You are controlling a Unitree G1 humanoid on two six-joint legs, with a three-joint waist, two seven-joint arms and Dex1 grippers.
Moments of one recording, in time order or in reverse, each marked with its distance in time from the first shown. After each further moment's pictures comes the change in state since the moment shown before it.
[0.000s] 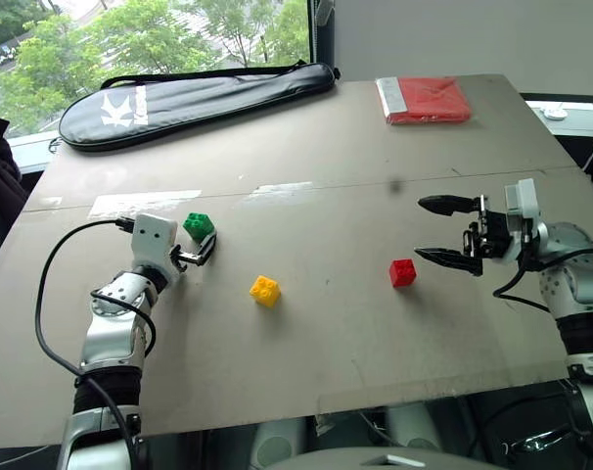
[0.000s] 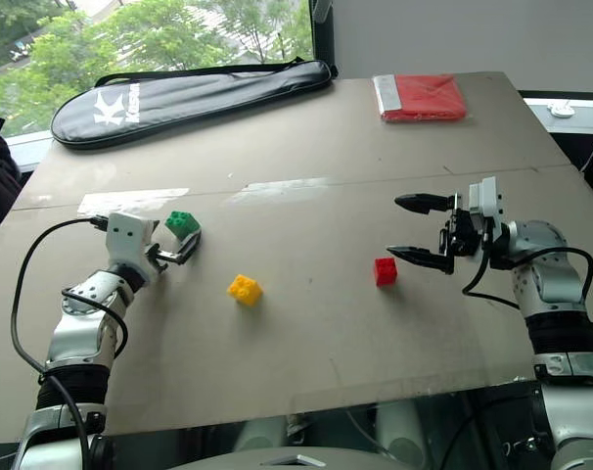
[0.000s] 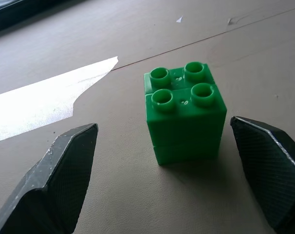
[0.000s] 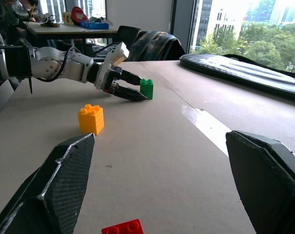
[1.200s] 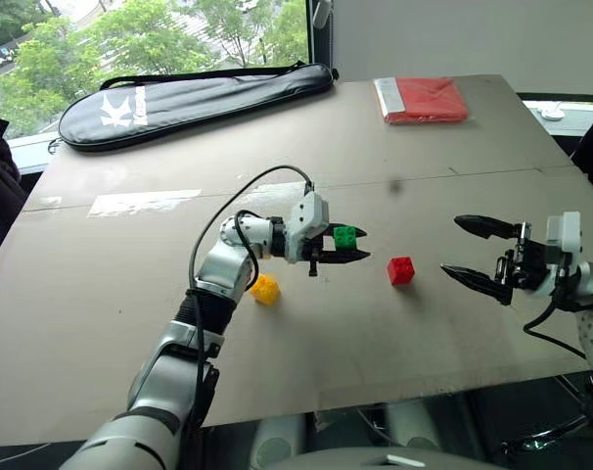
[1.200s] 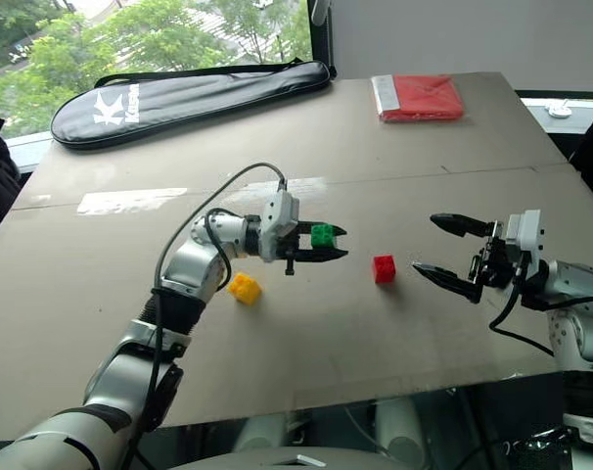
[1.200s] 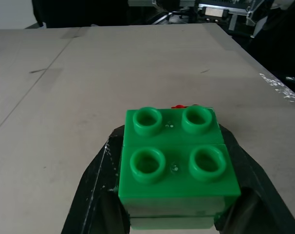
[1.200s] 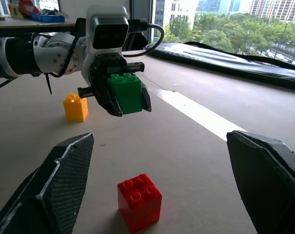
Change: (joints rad) left arm -0.414 -0.208 -0.516 0.081 -0.057 -0.071 -0.807; right arm 0.350 -0.024 -0.214 -0.288 0.017 0.067 -0.132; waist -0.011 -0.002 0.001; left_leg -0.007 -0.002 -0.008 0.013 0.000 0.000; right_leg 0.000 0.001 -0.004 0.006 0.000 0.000
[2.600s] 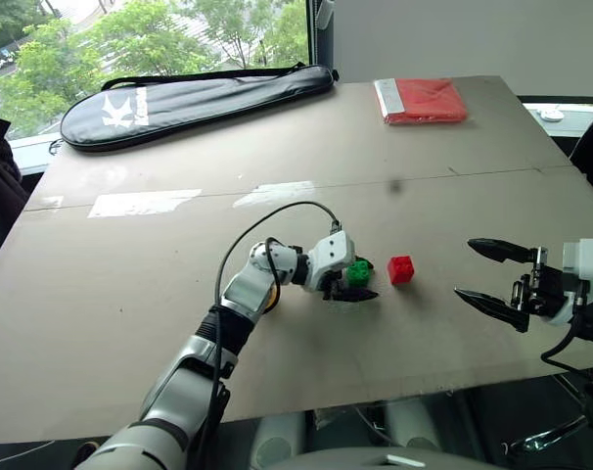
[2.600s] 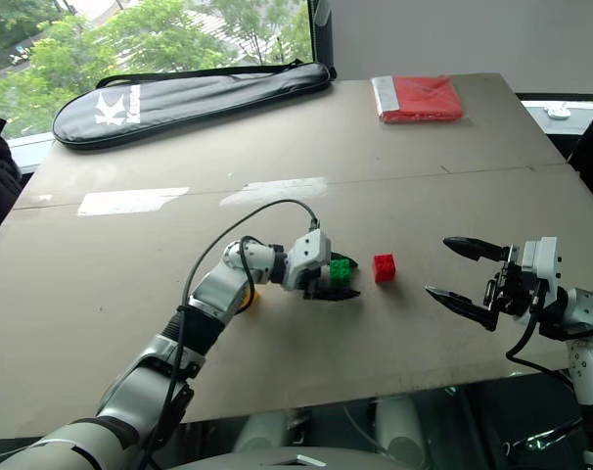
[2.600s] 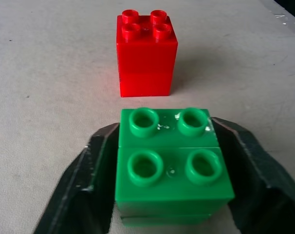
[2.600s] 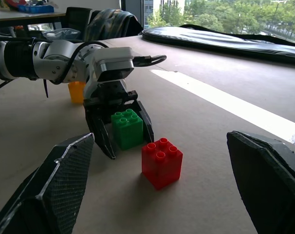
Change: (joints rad) left arm 0.072 -0.040 -0.098 -0.012 0.161 0.056 0.101; right arm 0.127 -0.020 -0.051 -0.057 0.011 -0.003 0.025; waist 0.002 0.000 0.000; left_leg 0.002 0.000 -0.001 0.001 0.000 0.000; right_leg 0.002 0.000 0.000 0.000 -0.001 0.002
